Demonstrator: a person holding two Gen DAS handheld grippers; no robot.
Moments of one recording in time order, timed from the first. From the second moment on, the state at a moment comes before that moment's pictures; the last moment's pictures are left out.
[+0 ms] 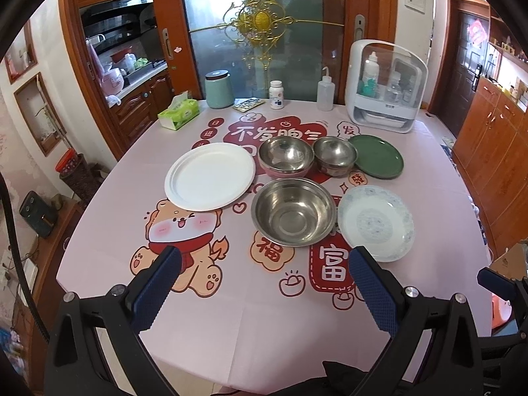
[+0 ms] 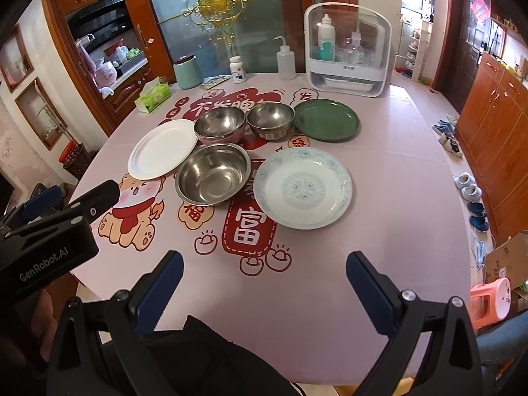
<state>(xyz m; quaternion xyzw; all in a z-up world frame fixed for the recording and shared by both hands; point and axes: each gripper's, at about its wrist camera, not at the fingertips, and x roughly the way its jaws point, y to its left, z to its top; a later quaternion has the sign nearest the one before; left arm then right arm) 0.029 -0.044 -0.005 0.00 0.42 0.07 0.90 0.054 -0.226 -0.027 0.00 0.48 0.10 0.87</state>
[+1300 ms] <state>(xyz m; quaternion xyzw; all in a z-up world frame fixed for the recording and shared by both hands) 0.150 0.185 -0.078 -0.08 0.54 0.05 0.84 0.136 -0.049 -0.050 0.05 0.44 0.08 0.89</state>
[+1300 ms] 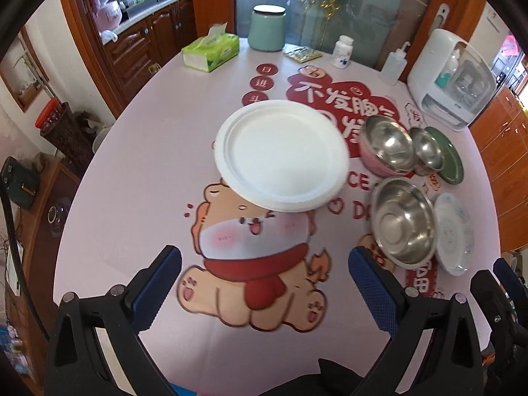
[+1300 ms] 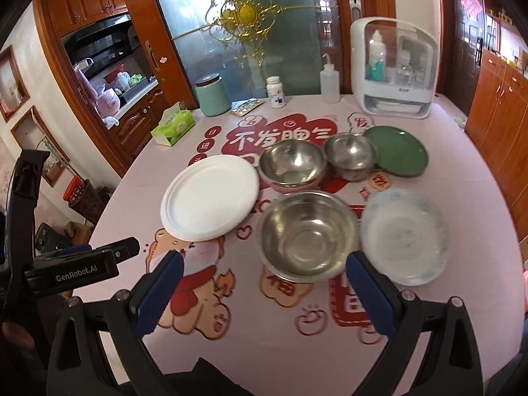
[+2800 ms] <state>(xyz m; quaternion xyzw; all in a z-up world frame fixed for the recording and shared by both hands) 0.311 0.288 -0.228 -0.14 0.59 -0.04 0.79 0.321 0.016 -0.194 0.14 0.54 -0.04 0.83</state>
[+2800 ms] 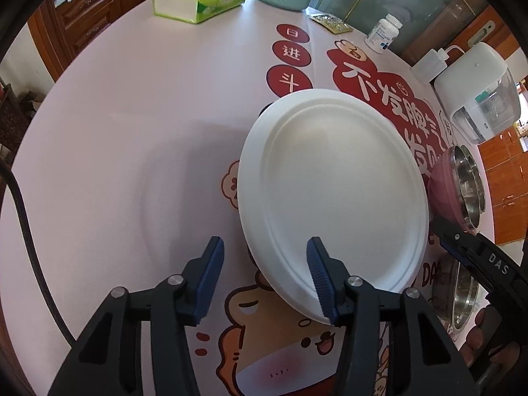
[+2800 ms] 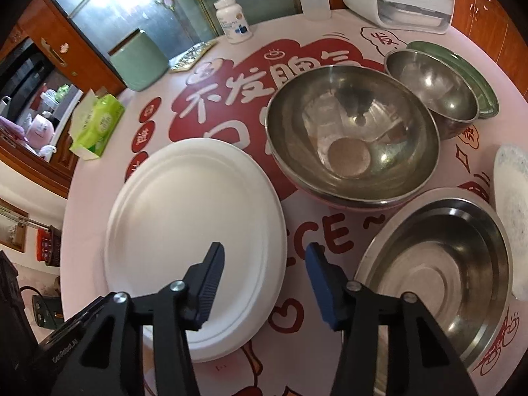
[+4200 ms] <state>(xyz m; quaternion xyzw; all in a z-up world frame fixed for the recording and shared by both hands) 0.324 0.277 -0.239 -0.10 0.57 -0.08 0.81 0.346 0.028 -0.217 0.06 0.56 -0.03 0.82</state>
